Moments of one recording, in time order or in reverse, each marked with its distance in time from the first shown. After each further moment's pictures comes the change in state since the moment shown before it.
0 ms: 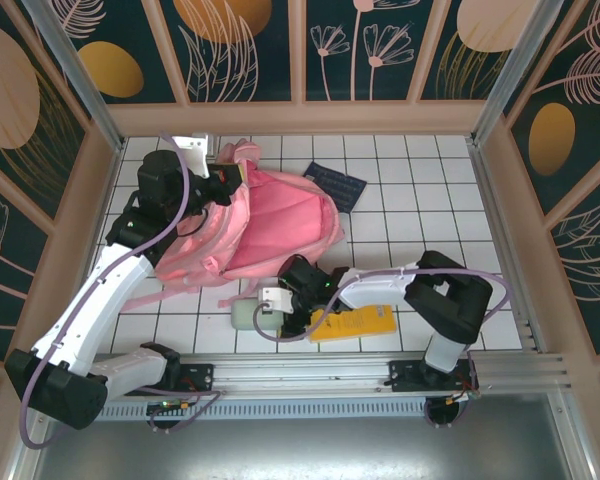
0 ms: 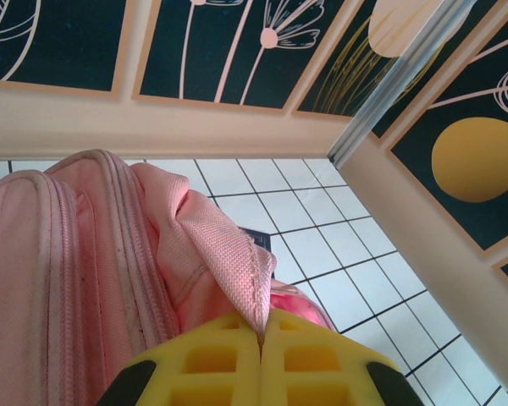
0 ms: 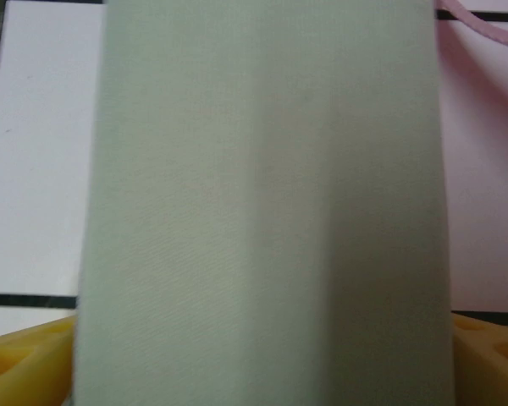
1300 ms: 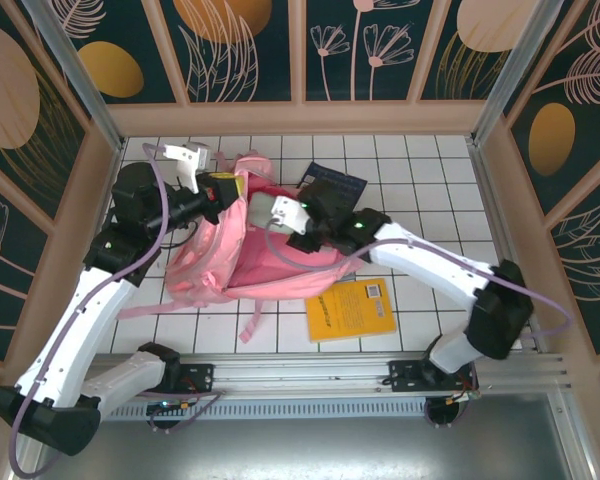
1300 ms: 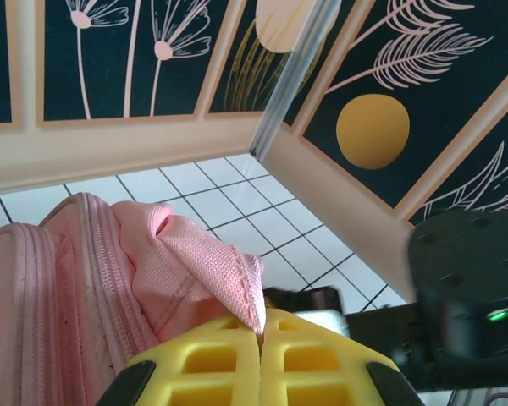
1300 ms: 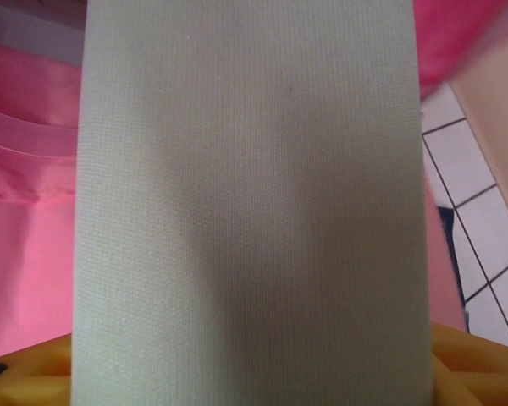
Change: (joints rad) left arm 0.011 -0.140 -0.014 -0.035 0.218 0.080; right arm -0.195 -0.168 0.441 -0.376 0.393 -0.013
